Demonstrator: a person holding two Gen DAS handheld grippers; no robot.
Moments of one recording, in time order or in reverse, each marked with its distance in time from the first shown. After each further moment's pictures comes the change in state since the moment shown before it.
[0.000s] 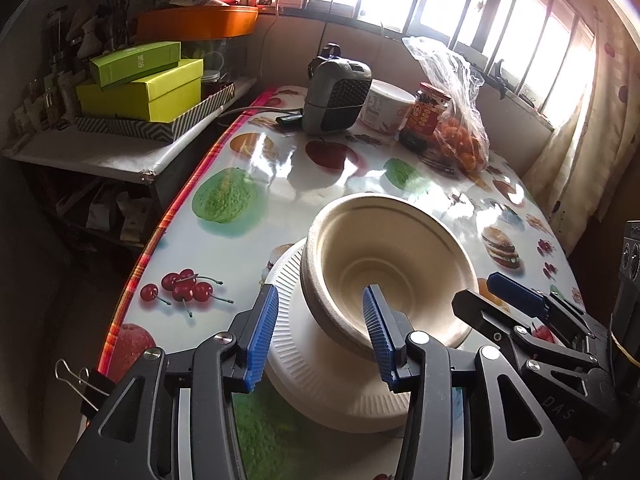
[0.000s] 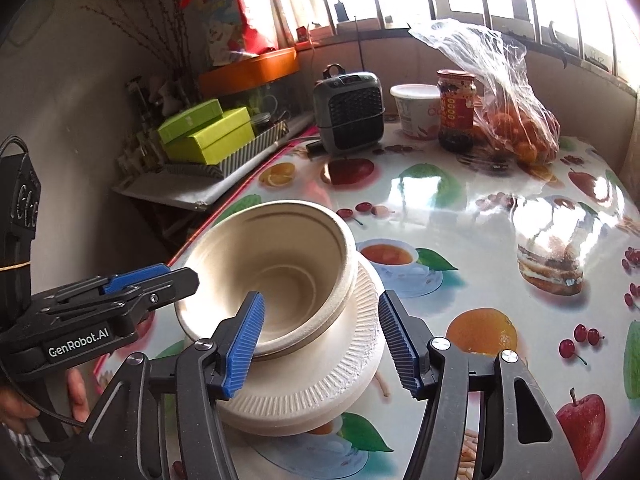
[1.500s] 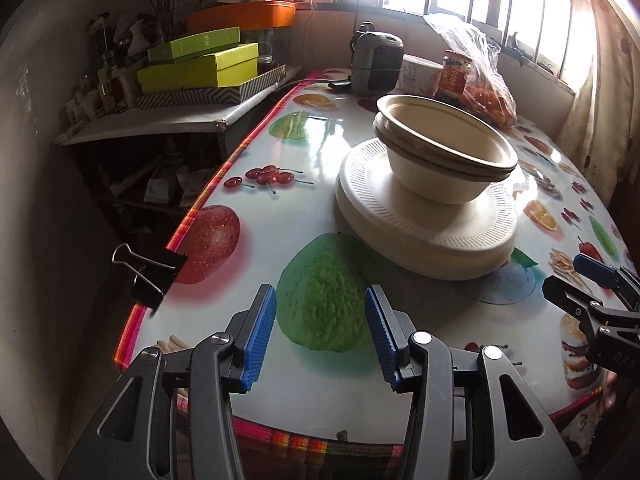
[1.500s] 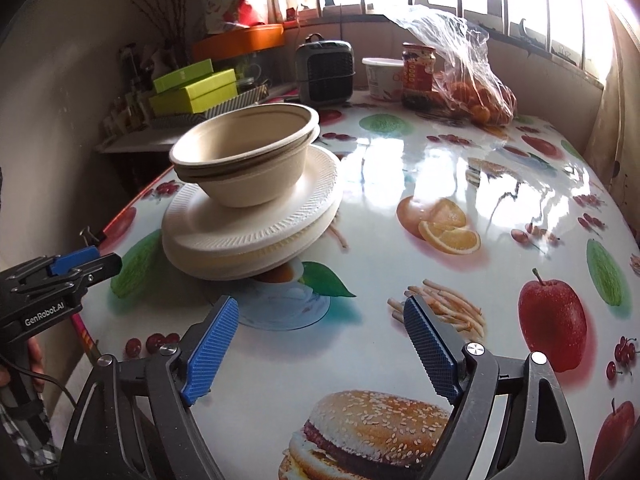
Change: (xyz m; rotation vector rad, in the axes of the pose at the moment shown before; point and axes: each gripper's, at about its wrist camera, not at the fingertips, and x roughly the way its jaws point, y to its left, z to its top) left arm -0.031 0.026 -0.110 0.036 -0.014 0.179; right arm -0.039 -0.003 -0.101 -0.051 0.044 -0.131
